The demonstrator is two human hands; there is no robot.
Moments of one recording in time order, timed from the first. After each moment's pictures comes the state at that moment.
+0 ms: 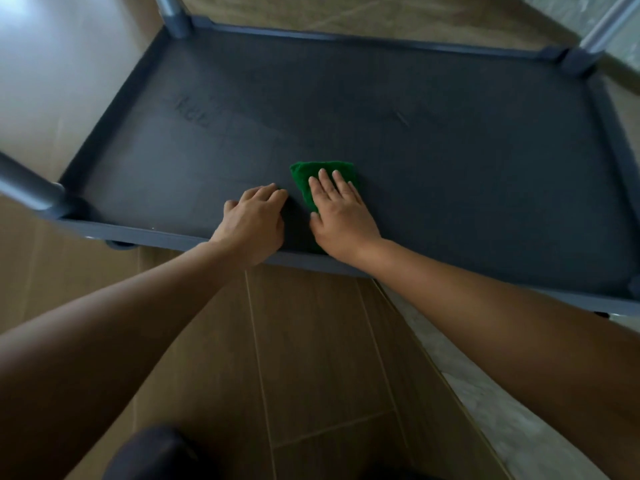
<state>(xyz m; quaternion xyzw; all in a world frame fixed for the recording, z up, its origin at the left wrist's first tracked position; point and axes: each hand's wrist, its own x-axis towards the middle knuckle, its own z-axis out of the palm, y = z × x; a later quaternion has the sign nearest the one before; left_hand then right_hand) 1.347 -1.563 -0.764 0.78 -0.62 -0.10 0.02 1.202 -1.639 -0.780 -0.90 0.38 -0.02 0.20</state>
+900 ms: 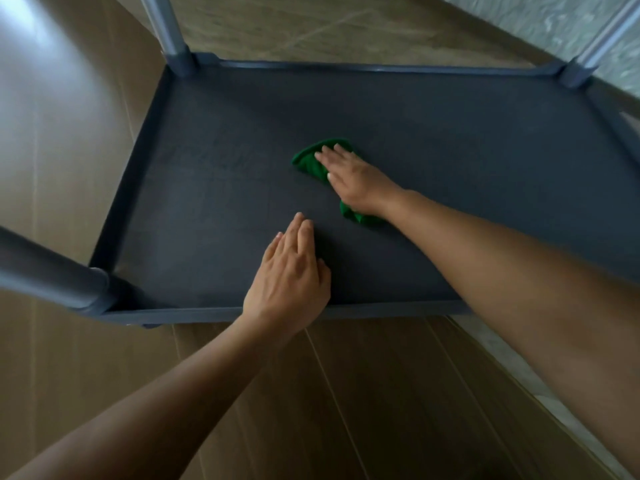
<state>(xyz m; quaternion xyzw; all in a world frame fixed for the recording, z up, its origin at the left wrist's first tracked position) 1.421 -1.544 -0.779 0.71 -0.66 -0.16 0.16 1.321 -1.736 -0.780 -0.89 0.40 -0.01 0.20</state>
